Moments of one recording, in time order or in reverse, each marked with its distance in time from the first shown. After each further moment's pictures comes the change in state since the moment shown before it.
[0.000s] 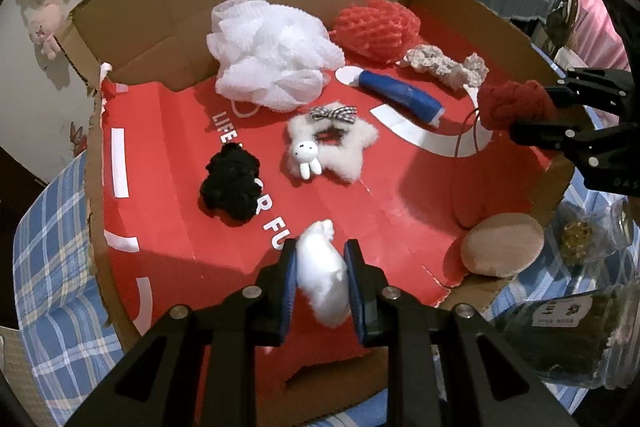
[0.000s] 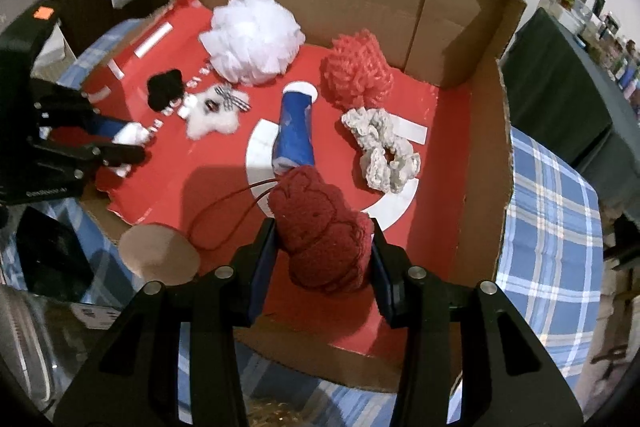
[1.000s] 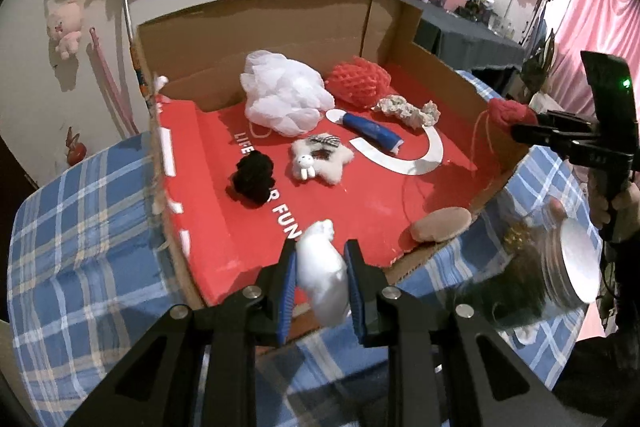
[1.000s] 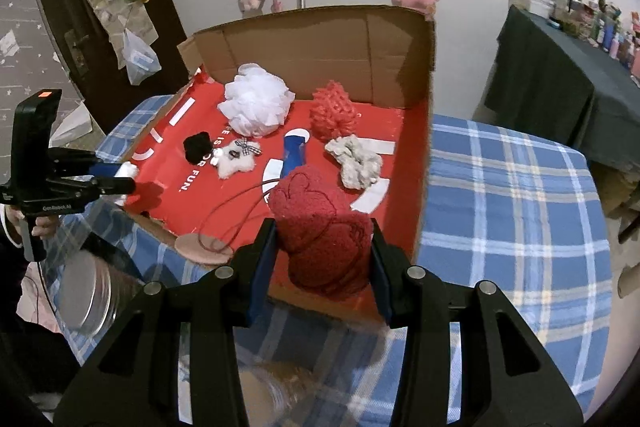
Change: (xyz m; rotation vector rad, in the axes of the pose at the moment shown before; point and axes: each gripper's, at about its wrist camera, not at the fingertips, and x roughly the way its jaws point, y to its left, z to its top) left arm -0.071 0.016 -0.045 -0.063 -0.185 -0.097; right arm -0.066 -0.032 -0.040 0.169 -0.225 0.131
